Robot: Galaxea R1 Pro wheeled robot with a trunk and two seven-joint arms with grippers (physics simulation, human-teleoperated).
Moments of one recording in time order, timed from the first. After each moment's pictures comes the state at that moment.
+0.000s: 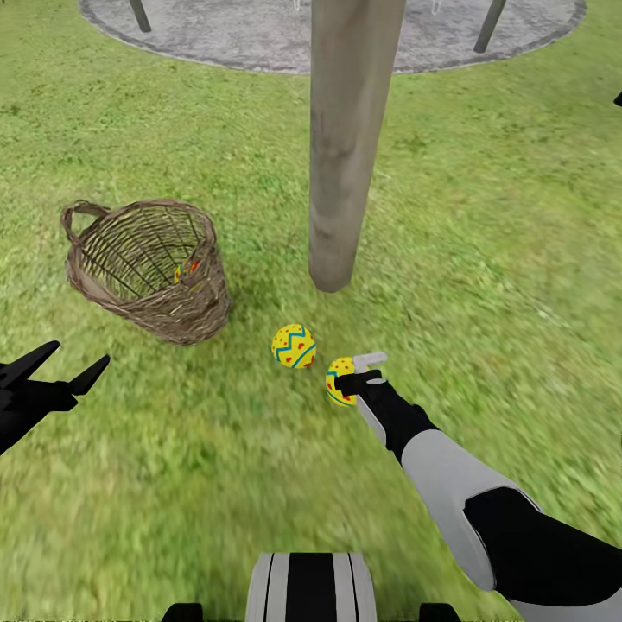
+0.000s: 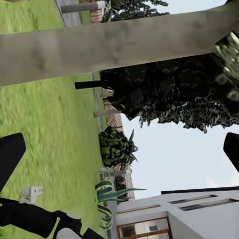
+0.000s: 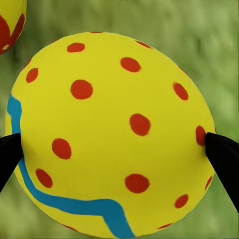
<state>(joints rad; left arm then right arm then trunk) -0.38 0.44 0.44 -1.42 1.41 0.99 -0.83 -1.04 0.17 0.21 -0.41 -0.03 0.28 -0.16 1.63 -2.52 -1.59</state>
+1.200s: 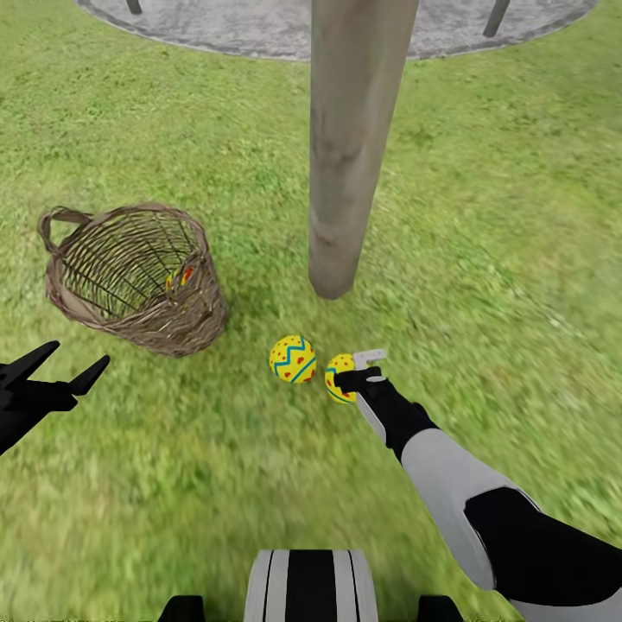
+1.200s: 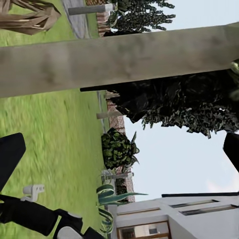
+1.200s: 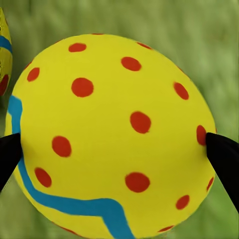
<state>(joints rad) -0.38 0.43 0.44 -1.41 1.42 1.00 -0.83 -1.05 0.17 0.21 -0.43 -0.03 0.29 -0.15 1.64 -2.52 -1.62</state>
